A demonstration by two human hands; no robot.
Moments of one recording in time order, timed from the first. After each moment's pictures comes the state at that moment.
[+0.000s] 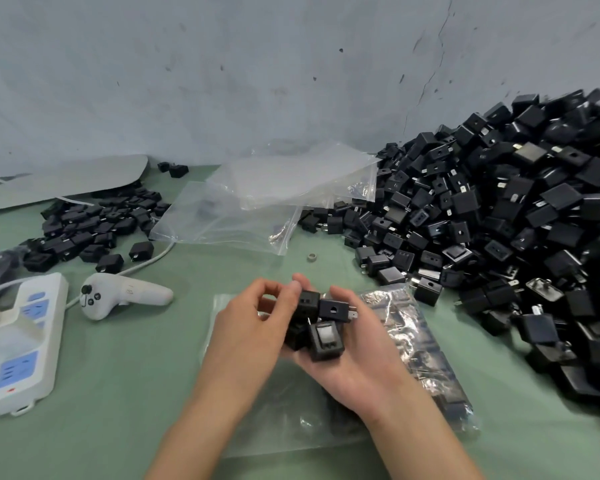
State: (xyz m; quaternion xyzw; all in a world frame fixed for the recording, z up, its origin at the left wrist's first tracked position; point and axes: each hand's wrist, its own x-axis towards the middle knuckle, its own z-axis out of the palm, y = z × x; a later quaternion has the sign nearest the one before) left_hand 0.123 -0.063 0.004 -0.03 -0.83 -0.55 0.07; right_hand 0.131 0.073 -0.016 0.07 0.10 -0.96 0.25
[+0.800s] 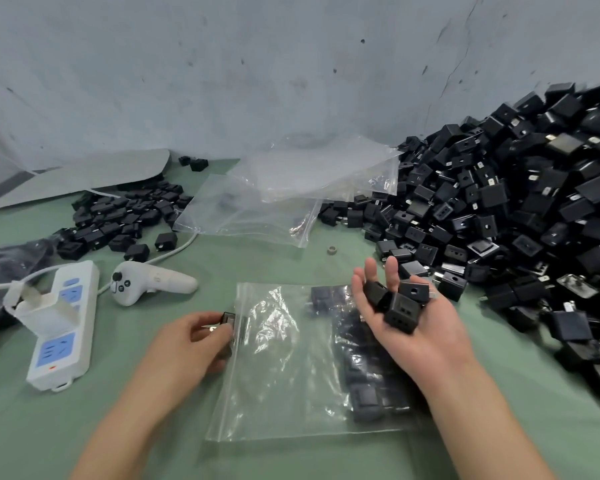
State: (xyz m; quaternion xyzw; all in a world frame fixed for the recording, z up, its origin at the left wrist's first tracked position) left_hand 0.127 -0.156 -0.011 0.16 -0.81 -0.56 -0.05; right_hand 0.121 0.116 -0.018 0.17 0.07 -0.98 0.05
